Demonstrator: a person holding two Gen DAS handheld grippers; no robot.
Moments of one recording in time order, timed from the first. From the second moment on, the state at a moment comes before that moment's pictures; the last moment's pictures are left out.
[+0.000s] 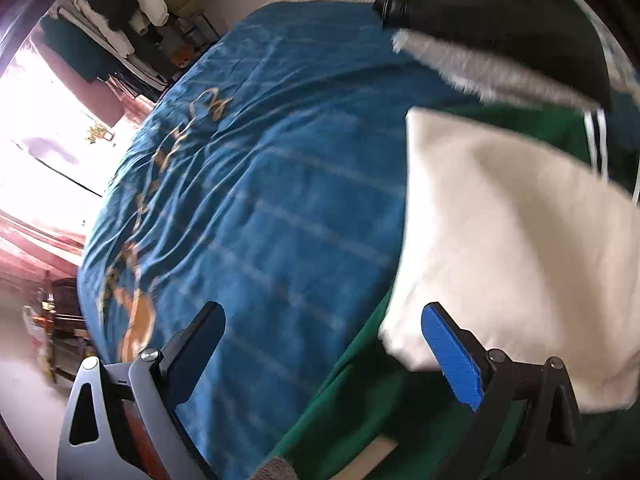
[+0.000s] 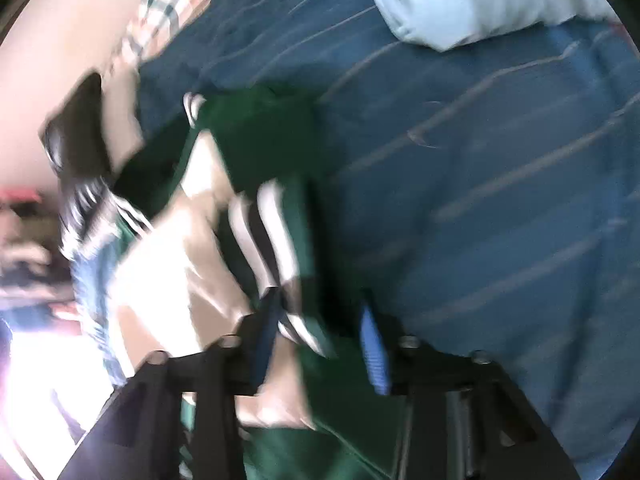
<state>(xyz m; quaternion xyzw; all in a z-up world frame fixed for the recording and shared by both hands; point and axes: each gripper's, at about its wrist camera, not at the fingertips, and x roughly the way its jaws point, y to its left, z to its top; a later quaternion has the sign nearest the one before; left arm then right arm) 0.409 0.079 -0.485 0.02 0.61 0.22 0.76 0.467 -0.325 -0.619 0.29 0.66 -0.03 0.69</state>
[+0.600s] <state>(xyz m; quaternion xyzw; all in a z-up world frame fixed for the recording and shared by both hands) 0.406 0.070 -0.573 0.08 0.65 0.24 0.72 0.424 -0.307 -0.636 0.20 0.64 -0.15 0.73</state>
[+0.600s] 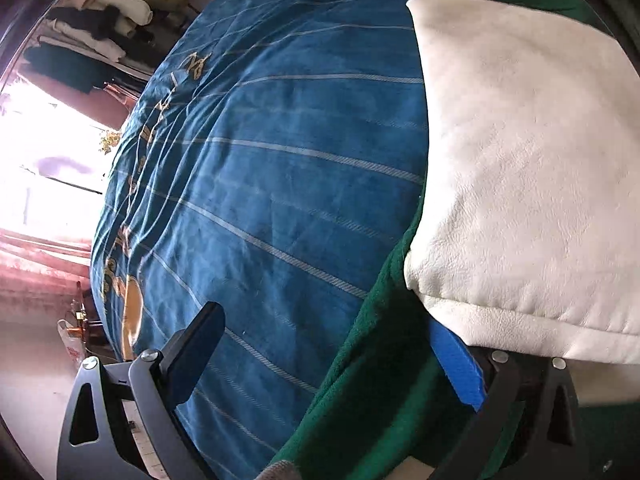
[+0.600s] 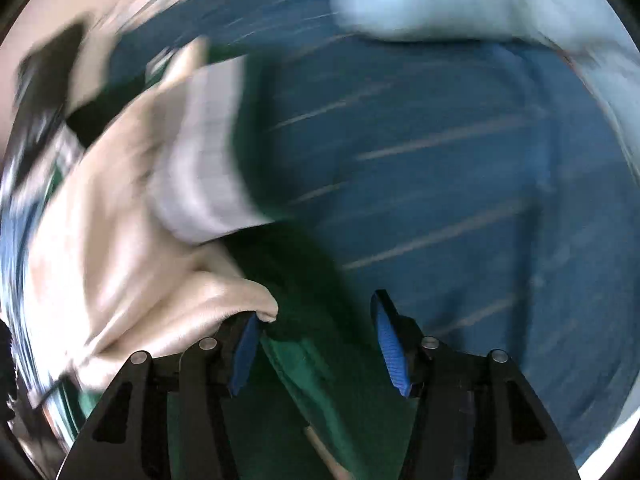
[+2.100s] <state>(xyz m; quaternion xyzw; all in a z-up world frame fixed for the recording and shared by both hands) 0.349 0.061 -0.561 -0.31 0.62 0.26 0.67 0.530 -0.199 -0.616 0.57 0.53 0.15 0.61</state>
